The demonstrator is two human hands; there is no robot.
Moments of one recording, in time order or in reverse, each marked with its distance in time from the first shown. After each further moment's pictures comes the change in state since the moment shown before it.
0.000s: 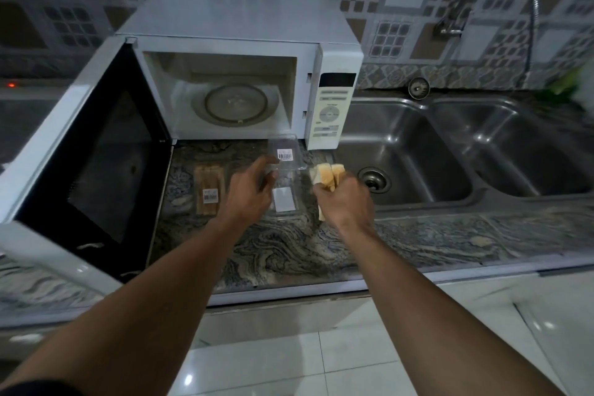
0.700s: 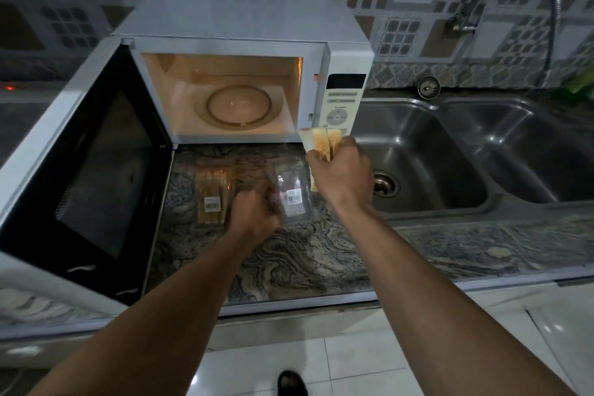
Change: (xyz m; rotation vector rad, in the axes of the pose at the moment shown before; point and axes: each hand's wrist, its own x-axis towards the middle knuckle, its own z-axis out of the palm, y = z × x) left_hand -0.002 -0.013 0.019 0.134 -0.075 -0.109; right_hand 0.024 -0.052 -0.013 0.156 0.091 -0.170
